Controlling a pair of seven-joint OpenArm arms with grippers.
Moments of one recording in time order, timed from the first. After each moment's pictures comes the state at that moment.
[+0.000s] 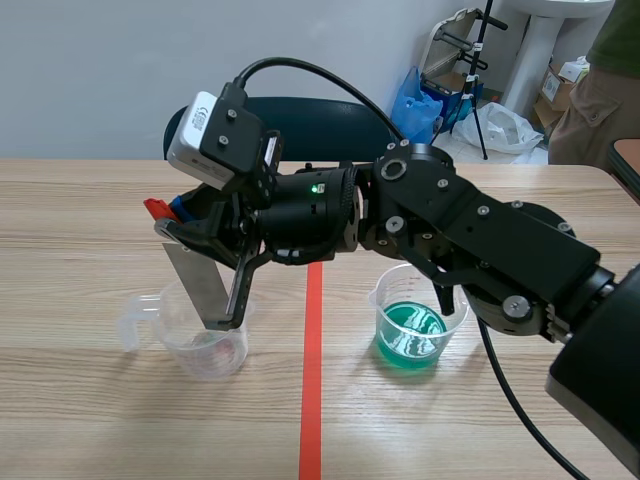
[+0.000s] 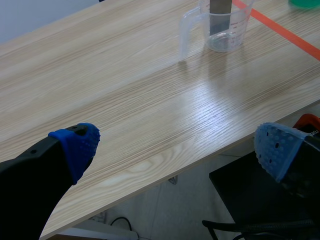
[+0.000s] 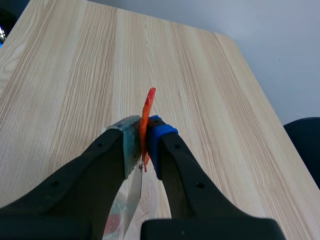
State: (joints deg) left arm 80.4 -27.7 -32.9 83.0 0.6 -24.9 -68.4; right arm 21.5 9.8 -40.6 73.7 -8.8 43.0 16.6
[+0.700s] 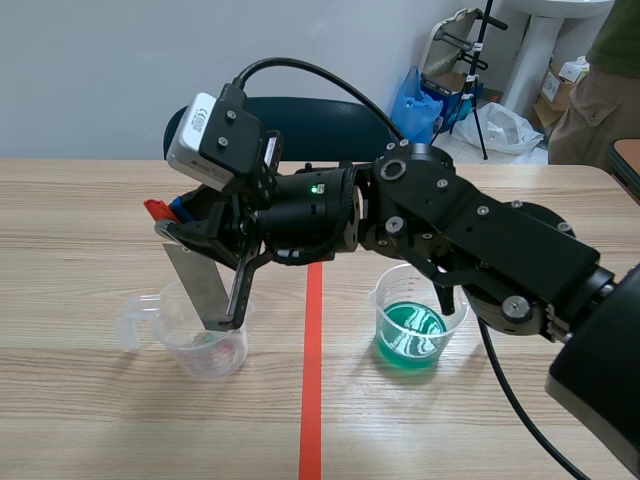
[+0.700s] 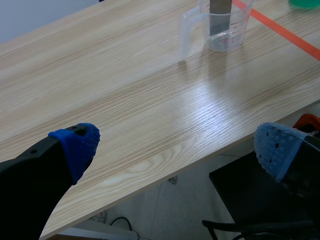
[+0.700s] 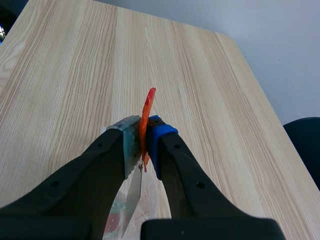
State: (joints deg) left arm 80.4 -27.7 -32.9 83.0 0.6 -24.9 -68.4; right arm 21.5 9.8 -40.6 73.7 -9.2 43.0 16.6
